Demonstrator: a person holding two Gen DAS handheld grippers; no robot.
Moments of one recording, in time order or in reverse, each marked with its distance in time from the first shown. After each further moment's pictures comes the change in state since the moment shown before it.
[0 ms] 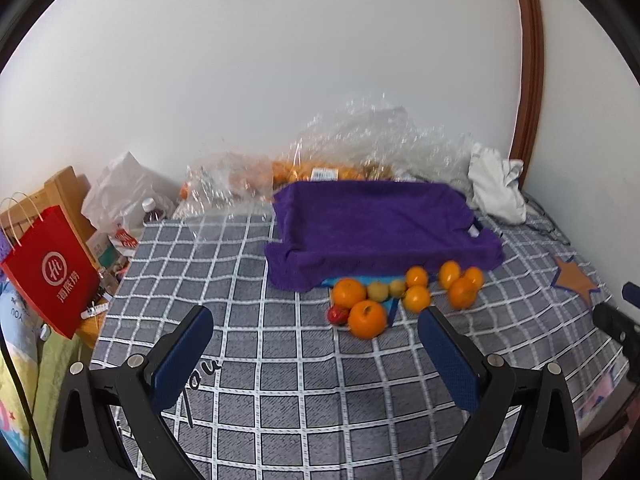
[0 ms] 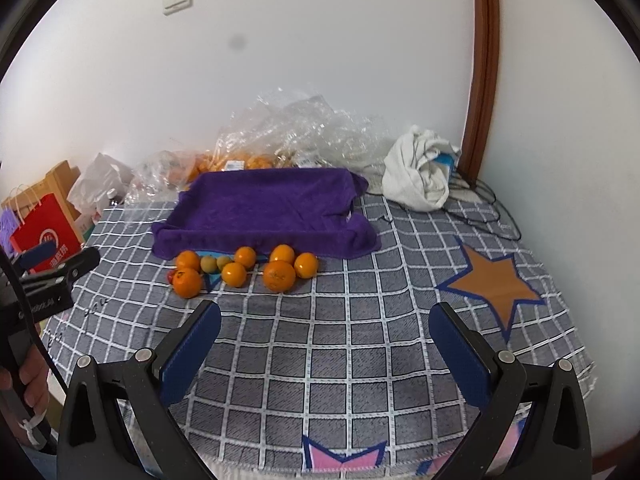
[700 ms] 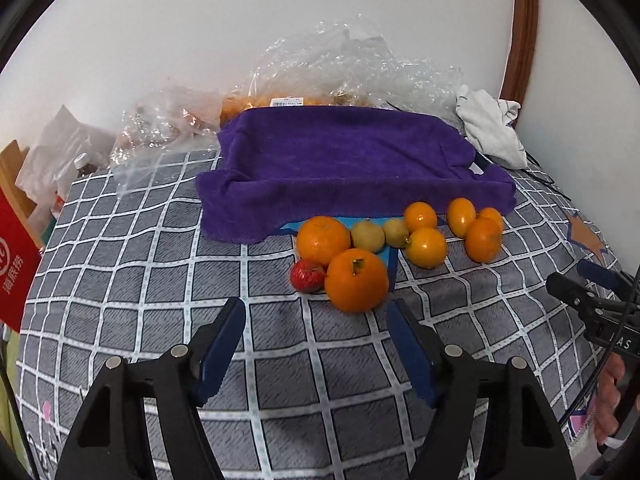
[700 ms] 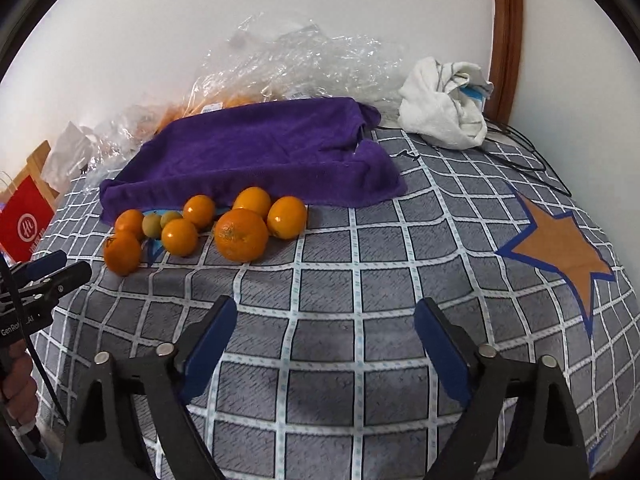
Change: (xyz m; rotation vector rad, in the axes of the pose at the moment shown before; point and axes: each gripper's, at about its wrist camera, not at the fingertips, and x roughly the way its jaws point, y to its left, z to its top) left arm 0.100 -0.013 -0.032 0.035 0.140 -0.136; right arm 0.125 -0.010 -0.026 -0.001 0.107 0.008
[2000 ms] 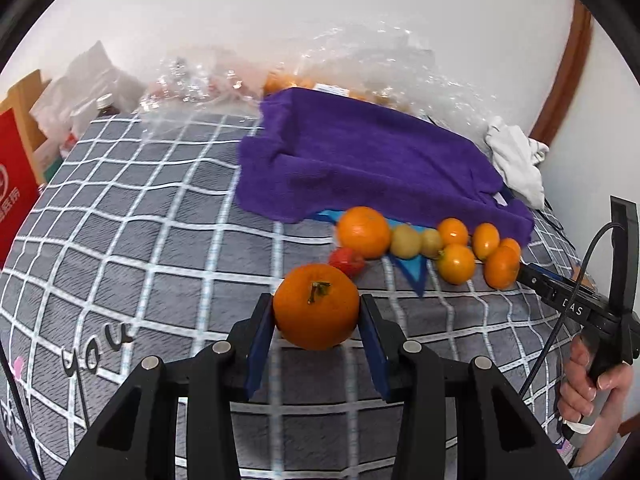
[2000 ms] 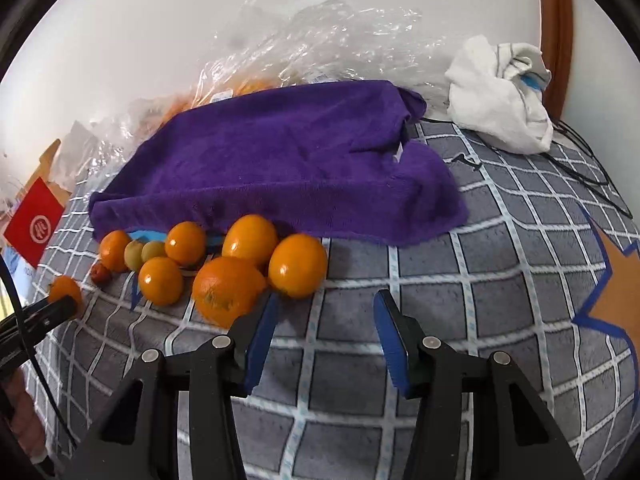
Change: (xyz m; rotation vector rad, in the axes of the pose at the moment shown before) left arm 0.007 0.039 -0.011 -0.221 0.023 -0.021; right arm 0.073 0.008 0.044 -0.022 0.065 0.146
